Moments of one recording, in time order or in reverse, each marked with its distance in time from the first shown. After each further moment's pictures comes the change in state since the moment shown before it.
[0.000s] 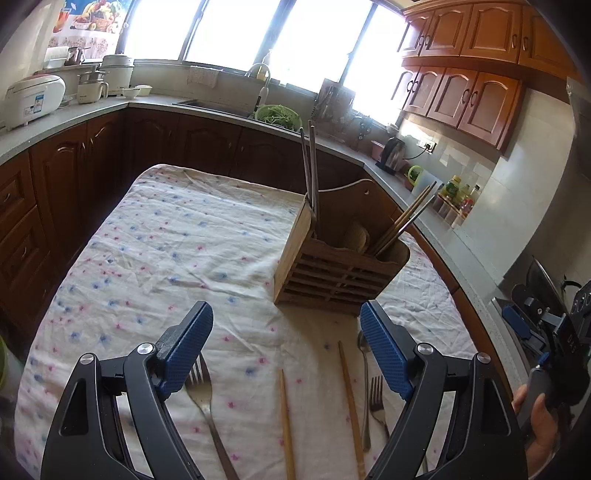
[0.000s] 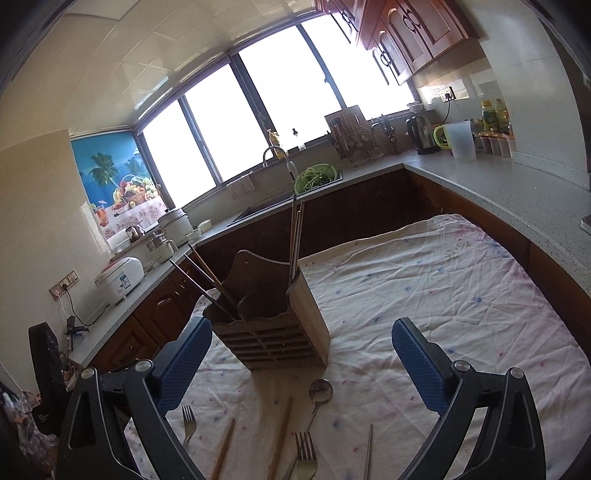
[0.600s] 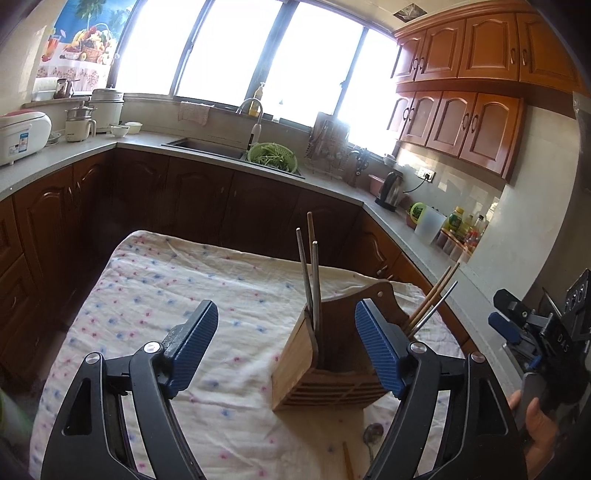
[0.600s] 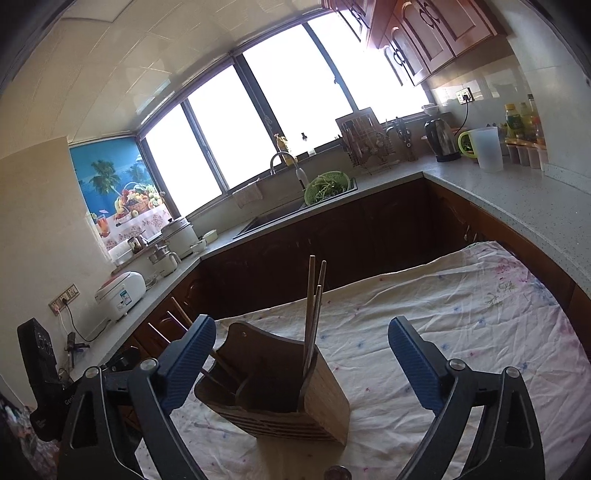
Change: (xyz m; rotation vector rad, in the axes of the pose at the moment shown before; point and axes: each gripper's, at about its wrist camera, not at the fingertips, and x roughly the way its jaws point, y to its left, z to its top) left arm 0.054 -0.001 0.092 0.033 -0.130 -0.002; right arm 0.086 0.010 0.068 0.003 -0.019 0.049
